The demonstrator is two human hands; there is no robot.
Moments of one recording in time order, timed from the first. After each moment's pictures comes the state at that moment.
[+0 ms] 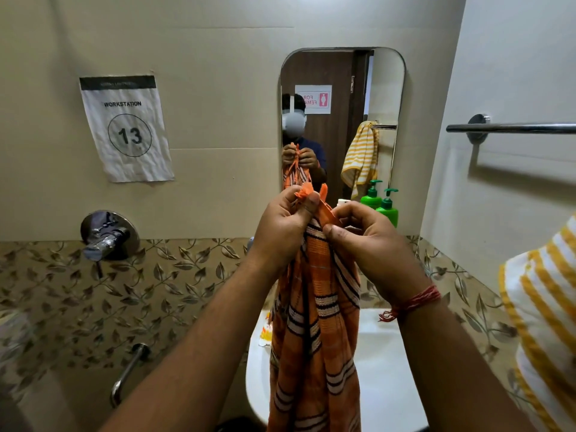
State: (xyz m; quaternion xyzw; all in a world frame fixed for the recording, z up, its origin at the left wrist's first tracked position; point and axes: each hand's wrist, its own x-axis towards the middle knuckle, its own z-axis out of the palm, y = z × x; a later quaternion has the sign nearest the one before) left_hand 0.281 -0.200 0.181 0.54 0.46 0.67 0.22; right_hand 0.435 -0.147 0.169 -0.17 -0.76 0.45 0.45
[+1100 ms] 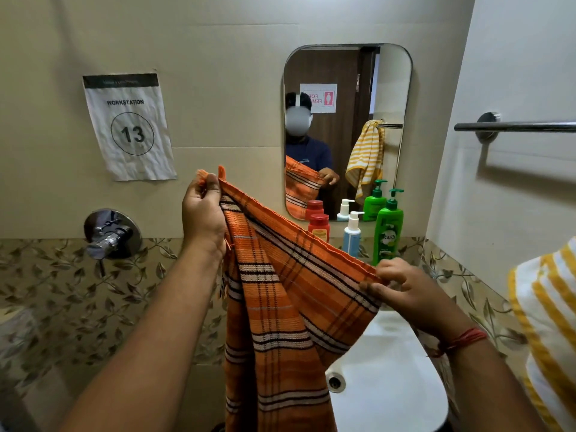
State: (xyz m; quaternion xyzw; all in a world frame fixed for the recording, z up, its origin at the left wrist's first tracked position) left_hand 0.181 -0.192 0.186 0.25 0.44 0.86 0.12; right_hand 0.492 -0.088 0.098 -0.25 -0.89 0.23 0.31
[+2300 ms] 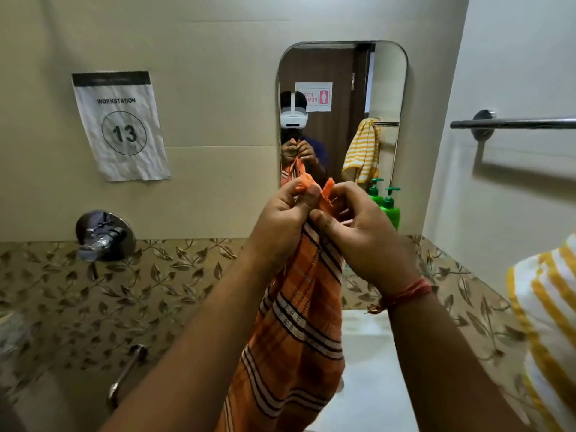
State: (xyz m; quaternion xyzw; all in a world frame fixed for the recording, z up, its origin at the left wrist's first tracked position) left_hand 0.282 -0.195 0.187 0.55 0.41 0.67 0.28; right_hand 0.419 -0.144 0.181 -0.17 -0.81 0.28 0.49
